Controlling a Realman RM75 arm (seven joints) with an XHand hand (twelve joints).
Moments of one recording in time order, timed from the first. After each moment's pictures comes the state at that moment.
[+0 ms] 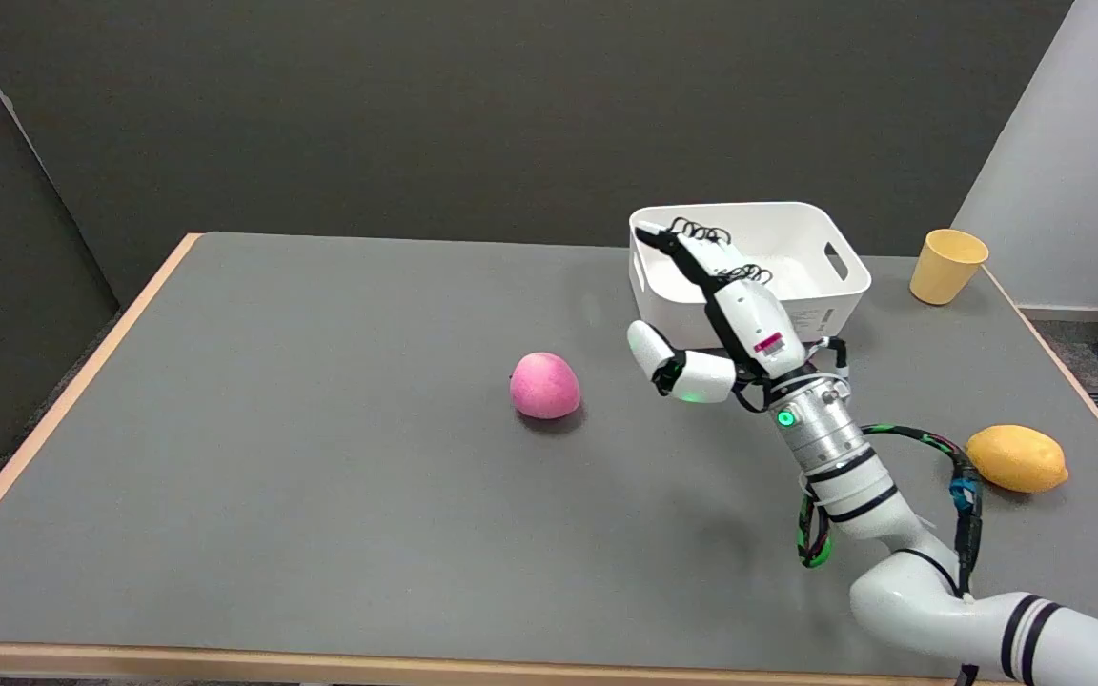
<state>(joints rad) 0.02 -0.95 -2.11 1.24 0.74 1.01 0.47</state>
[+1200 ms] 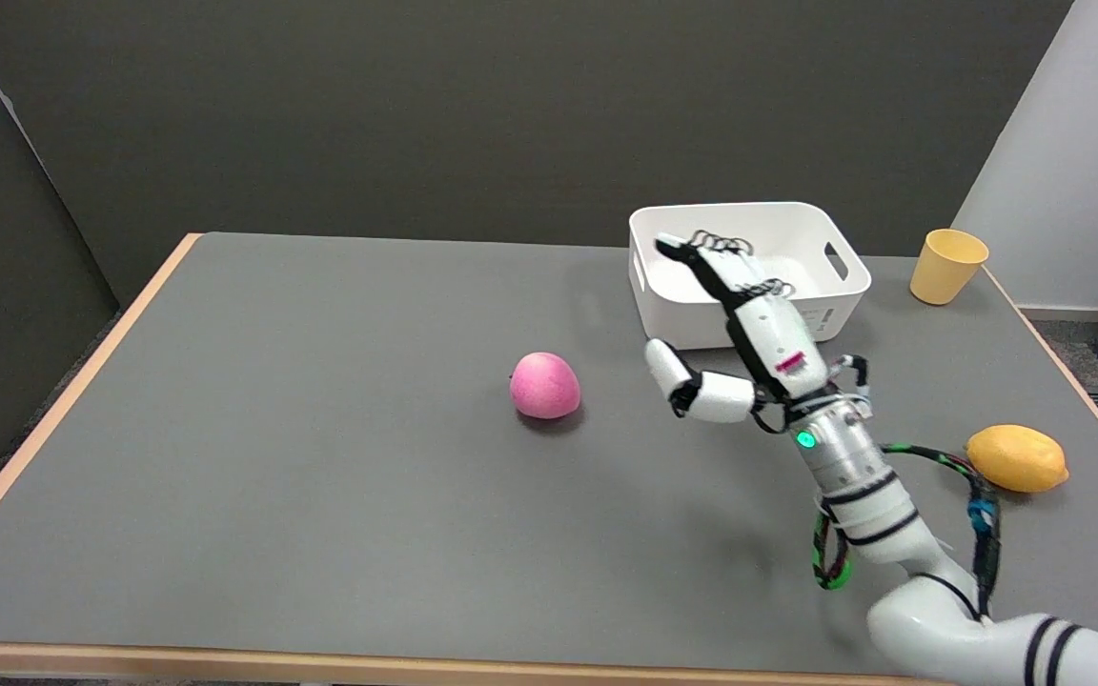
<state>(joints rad) -0.04 -0.93 -2.13 1.23 0.77 1.12 0.45</state>
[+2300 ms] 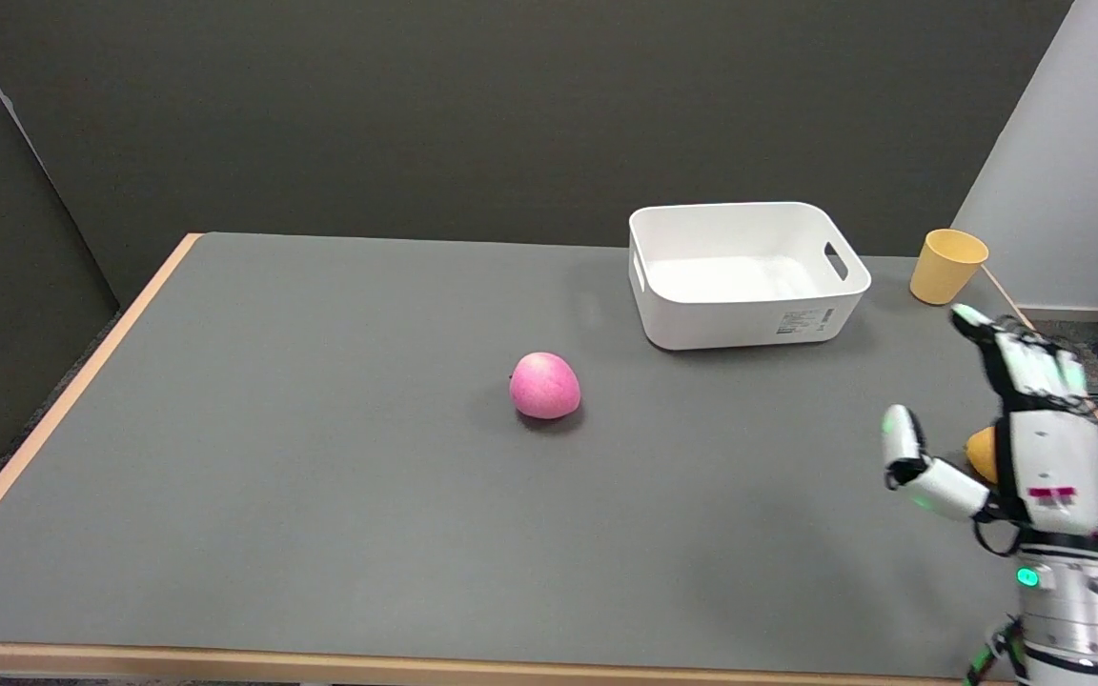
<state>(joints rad) -0.45 -0.93 -2.07 1.16 1.14 1.73 0.18</state>
